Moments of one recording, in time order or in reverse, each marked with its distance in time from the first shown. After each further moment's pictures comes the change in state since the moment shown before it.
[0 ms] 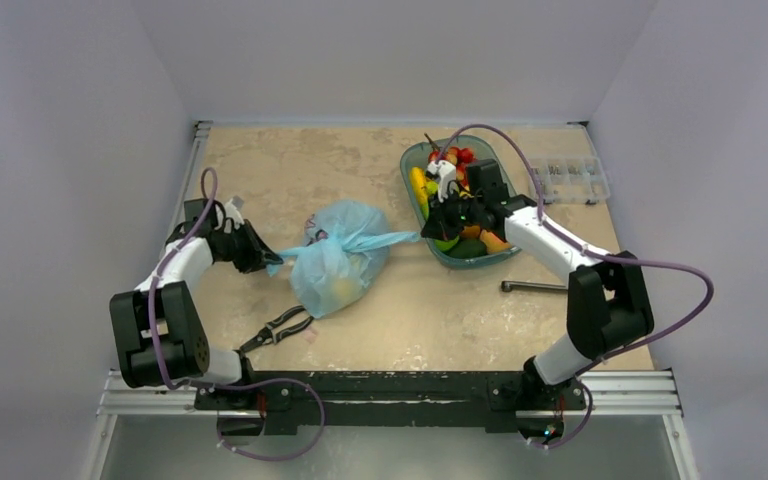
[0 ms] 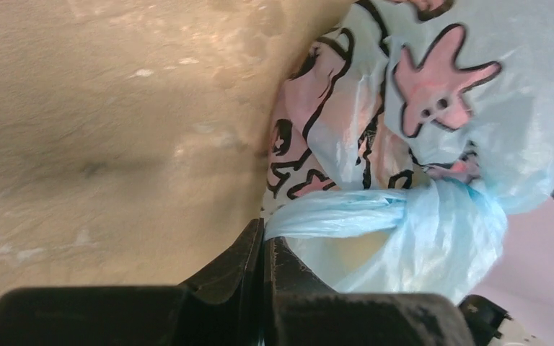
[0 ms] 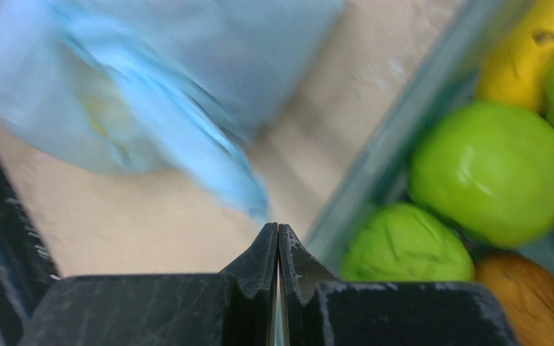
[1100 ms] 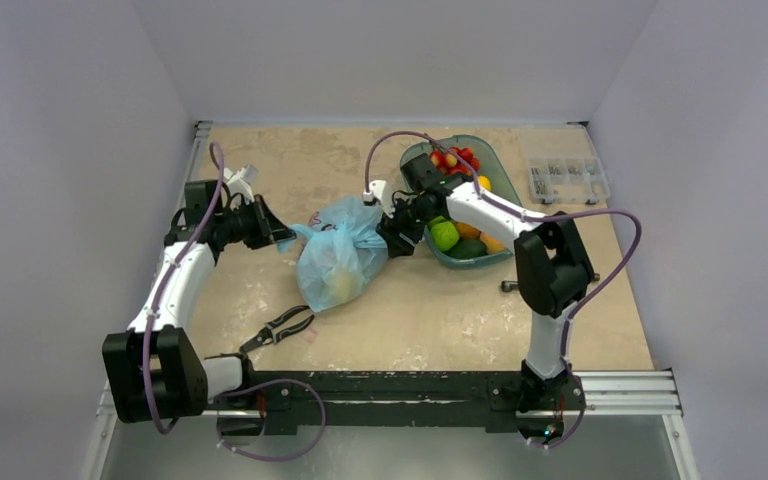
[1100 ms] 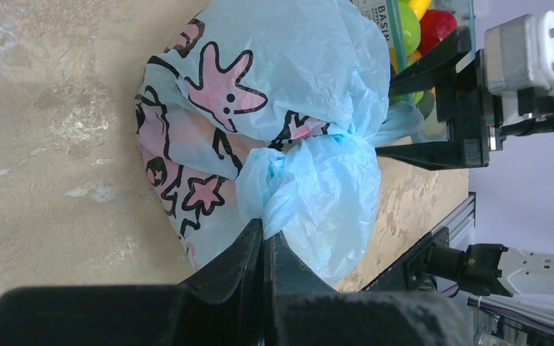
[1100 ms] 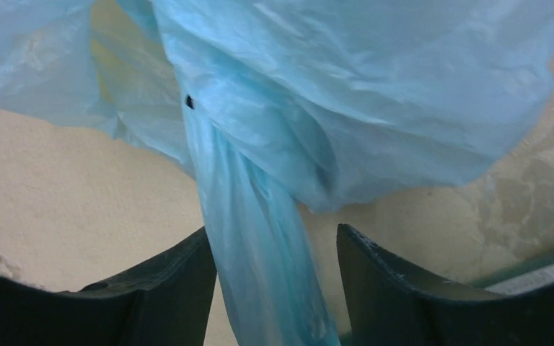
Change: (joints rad) left arm -0.124 -0.179 0.098 0.015 0.129 0.058; right arm 0.200 0.340 0.372 -0.356 0.069 -0.497
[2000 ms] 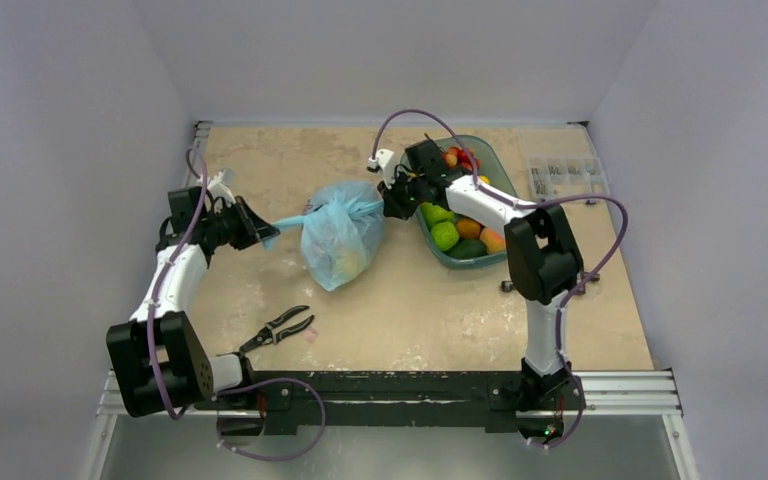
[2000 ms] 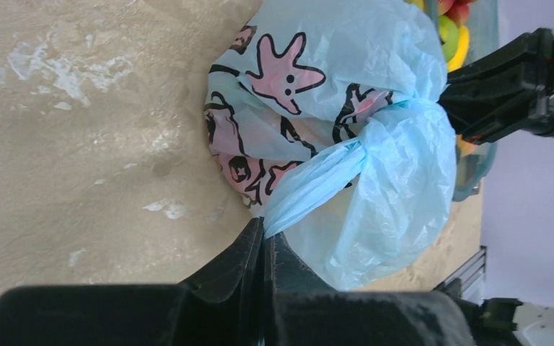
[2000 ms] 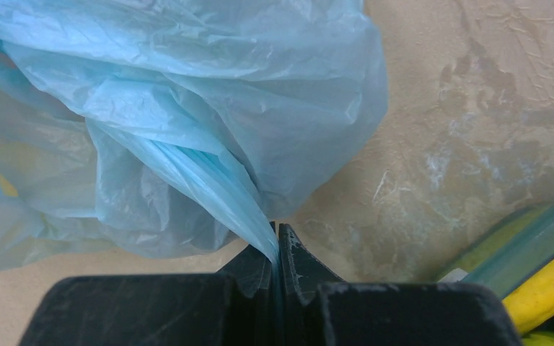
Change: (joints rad) left arm 0.139 0.032 -0.069 0.142 -0.018 -0.040; right arm -0.055 0.102 0.064 0.304 0.089 0.199
